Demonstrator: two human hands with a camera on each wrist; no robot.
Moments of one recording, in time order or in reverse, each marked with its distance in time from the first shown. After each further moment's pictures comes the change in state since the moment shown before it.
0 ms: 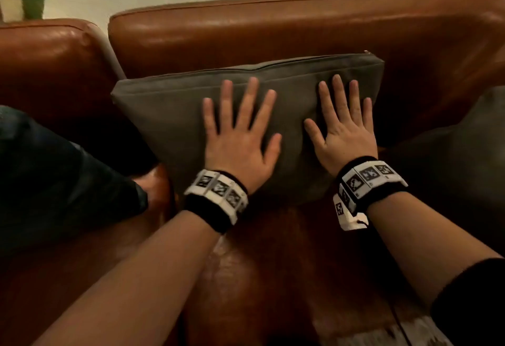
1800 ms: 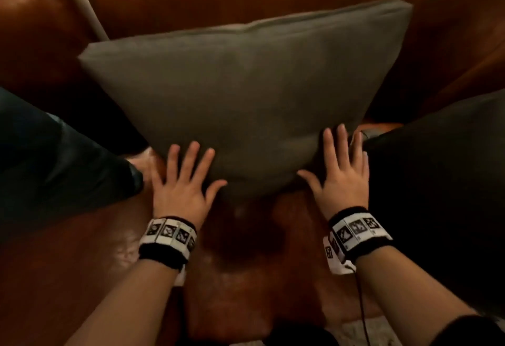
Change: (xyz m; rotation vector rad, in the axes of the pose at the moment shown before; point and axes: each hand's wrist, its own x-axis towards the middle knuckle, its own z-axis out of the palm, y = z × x) left_hand -0.128 -0.086 0.113 0.077 0.024 -0.068; right_hand -0.098 -0.004 0.110 0.112 0.183 0.006
